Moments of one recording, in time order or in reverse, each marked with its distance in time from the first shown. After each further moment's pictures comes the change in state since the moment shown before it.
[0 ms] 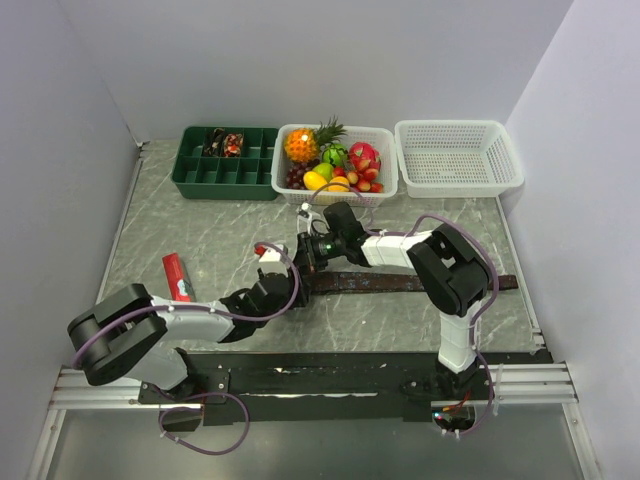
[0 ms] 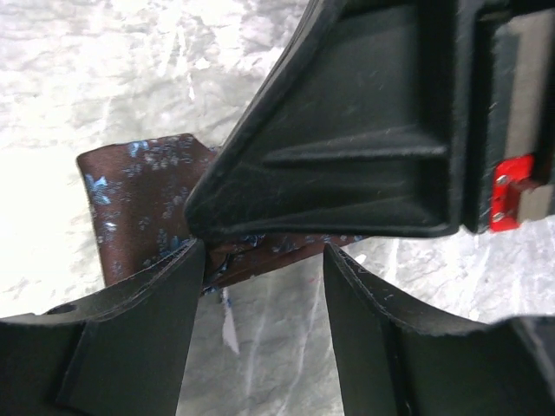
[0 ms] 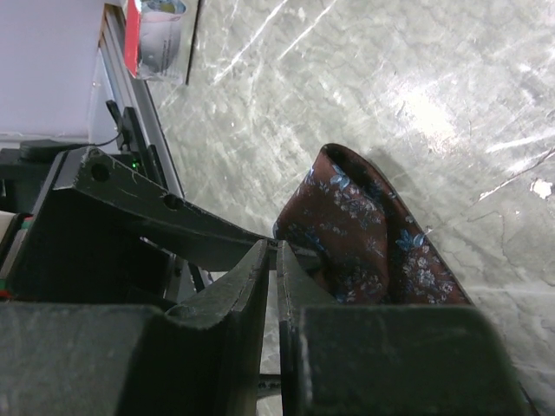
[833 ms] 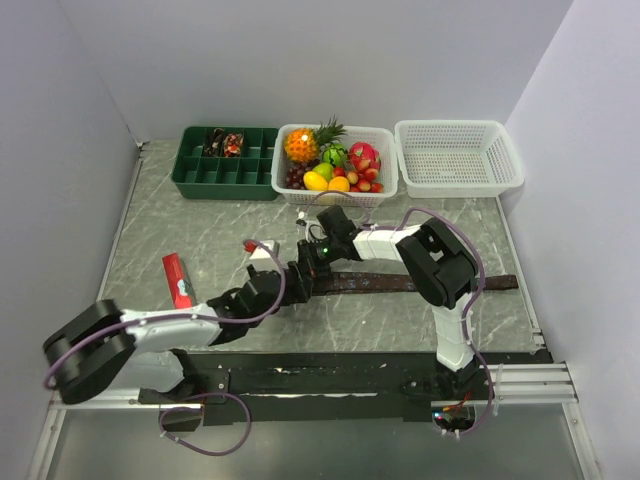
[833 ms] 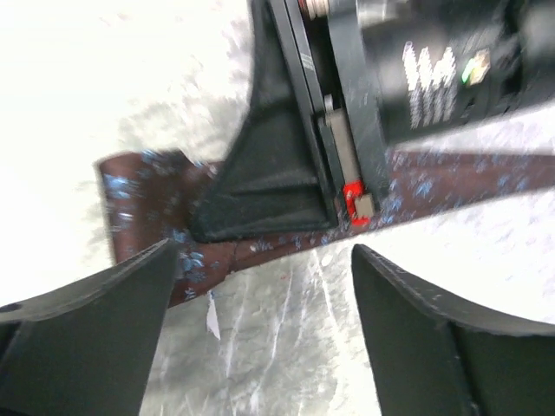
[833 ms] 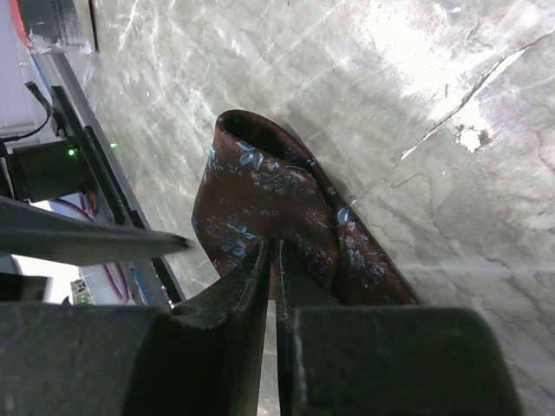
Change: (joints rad) left arm 0.000 -0.131 0.001 -0.074 -0.009 -0.027; right arm -0.003 0.103 0.108 -0.271 0.059 -0.101
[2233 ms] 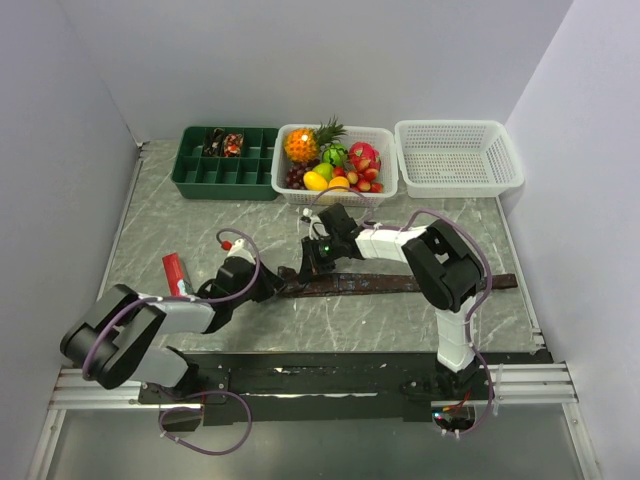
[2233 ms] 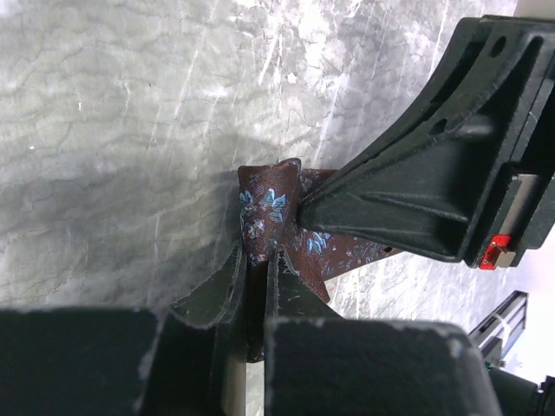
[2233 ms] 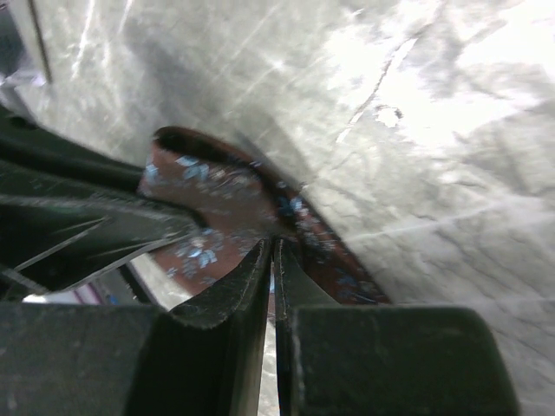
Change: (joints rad) left arm 0.382 0.118 -0.121 0.200 0.473 -0.144; right arm 0.000 -0.046 0.001 -0.066 0.150 0.007
